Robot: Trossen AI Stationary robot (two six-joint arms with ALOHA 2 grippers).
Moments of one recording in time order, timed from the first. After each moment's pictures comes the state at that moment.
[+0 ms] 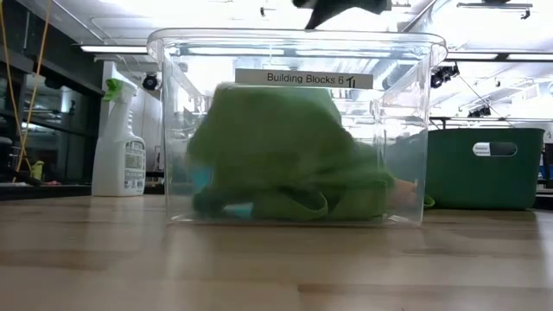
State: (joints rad) left arm -0.69 1.14 0.81 0.36 -0.75 0.02; right arm 0.41 1.82 1.66 -0.89 0.38 0.71
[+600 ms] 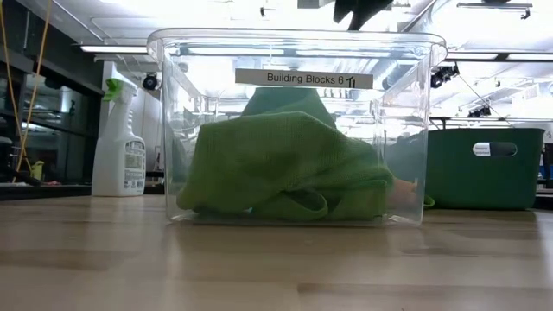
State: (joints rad) left arm -0.69 1.14 0.81 0.26 -0.82 -0.07; right arm 0.42 1.82 1.80 -1.32 0.64 0.84
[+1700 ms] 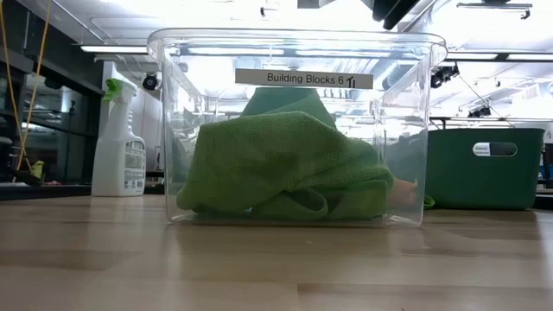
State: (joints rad) left arm -1.04 1.71 1.14 -1.04 -0.13 -1.12; right arm 0.49 1.82 1.81 -1.50 0.63 0.97
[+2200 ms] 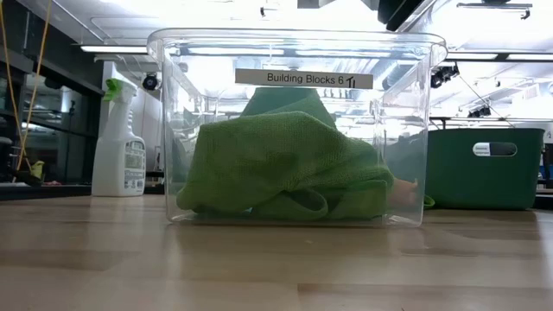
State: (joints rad) left arm -1.04 1.89 1.14 -1.13 -0.11 -1.08; right arm 0.49 1.82 1.81 -1.51 0.60 0.97
